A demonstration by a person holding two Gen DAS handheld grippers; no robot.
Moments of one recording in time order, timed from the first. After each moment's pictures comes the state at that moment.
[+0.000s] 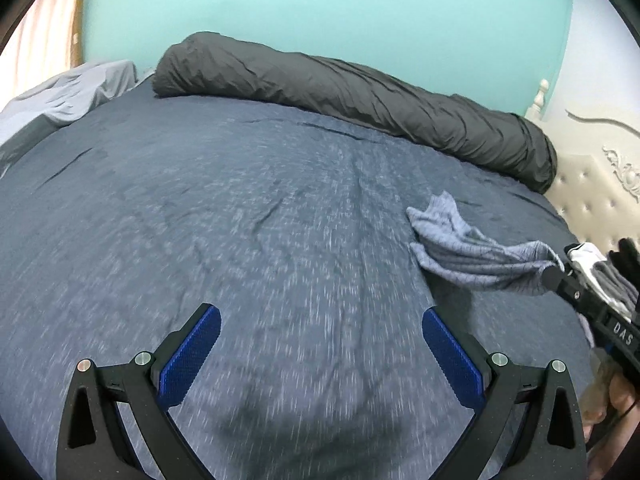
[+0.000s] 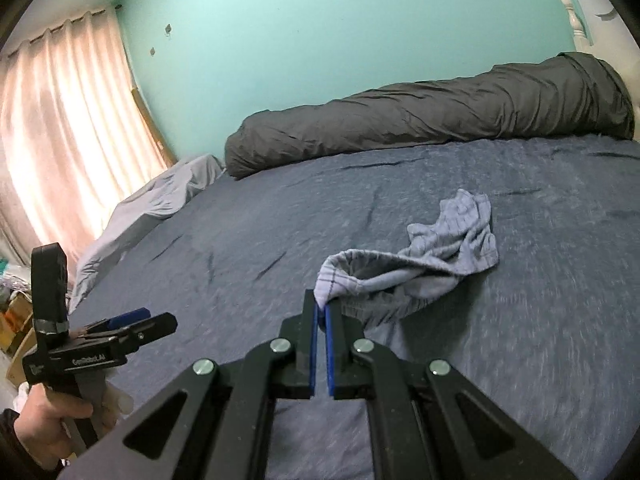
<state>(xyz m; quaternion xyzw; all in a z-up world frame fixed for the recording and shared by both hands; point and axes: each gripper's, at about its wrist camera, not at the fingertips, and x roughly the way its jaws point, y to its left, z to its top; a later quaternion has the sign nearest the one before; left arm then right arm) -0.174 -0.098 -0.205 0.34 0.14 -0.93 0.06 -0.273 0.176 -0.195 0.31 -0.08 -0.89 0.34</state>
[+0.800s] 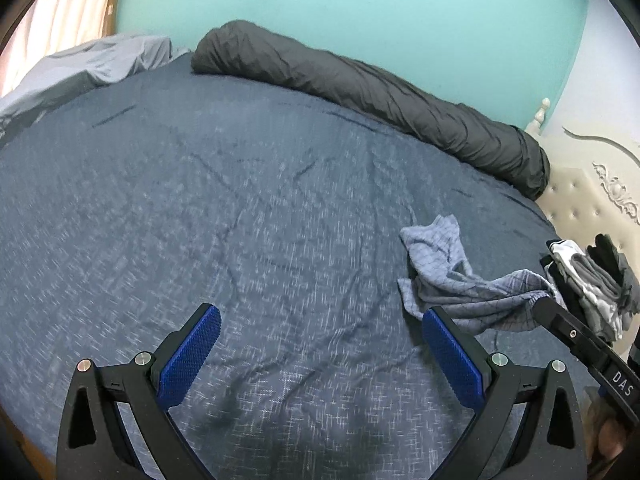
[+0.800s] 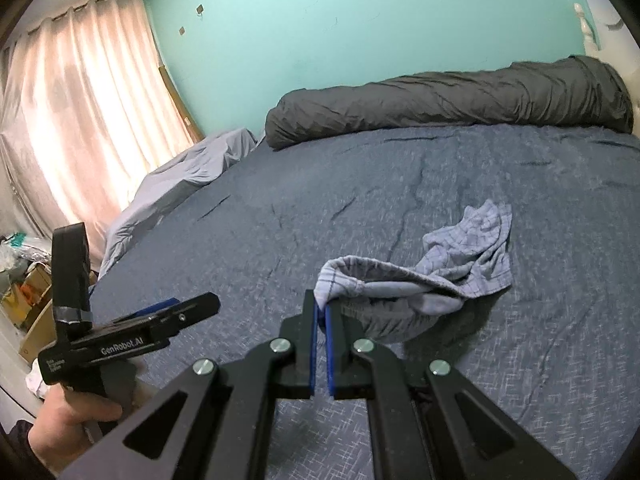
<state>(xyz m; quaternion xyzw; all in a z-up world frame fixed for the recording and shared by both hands) -0.066 -0.110 -0.228 0.35 0.19 -0.92 0.07 -0.130 0.134 -0.194 0.33 -0.06 -0.87 0.36</state>
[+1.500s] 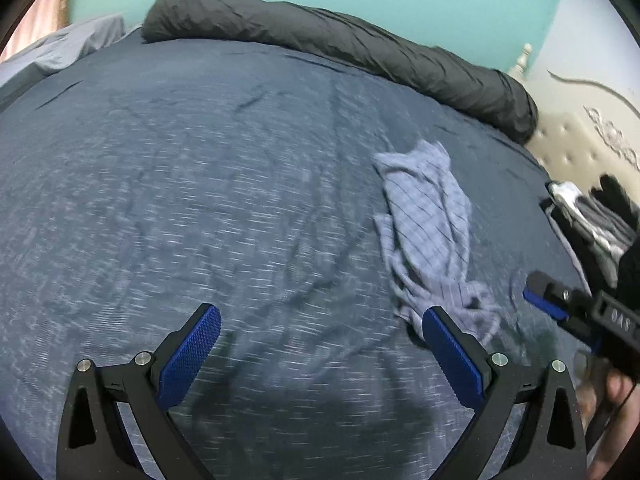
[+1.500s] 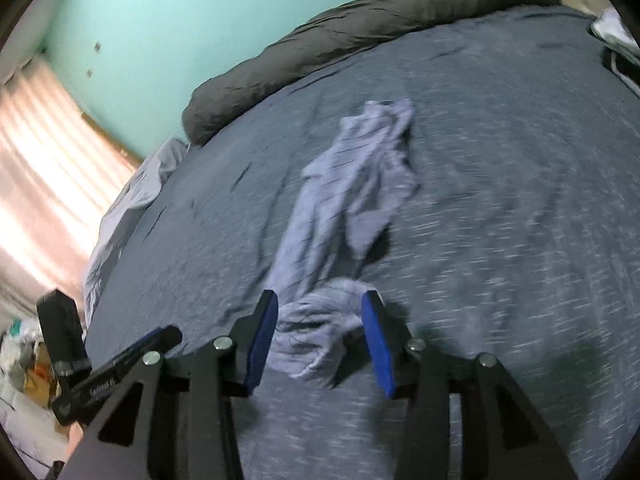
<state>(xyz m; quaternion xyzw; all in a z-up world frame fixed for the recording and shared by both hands) -0.118 -0.046 -0.298 0.41 0.15 -0.90 0.00 -0.197 0.233 -0.293 0.43 -0.18 -0.84 0.27</state>
